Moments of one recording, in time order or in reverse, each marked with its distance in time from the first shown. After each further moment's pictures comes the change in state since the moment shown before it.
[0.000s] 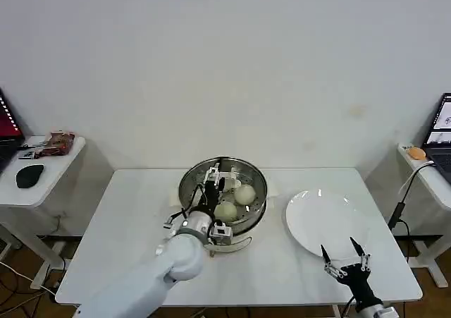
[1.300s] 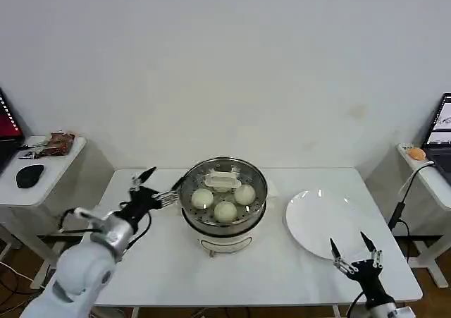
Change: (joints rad) left arm 0.513 0.065 -0.800 -0.215 -1.484 -0.326 -0.050; right arm -0.043 -0.042 0.030 0.076 0.138 -0.008 -0.004
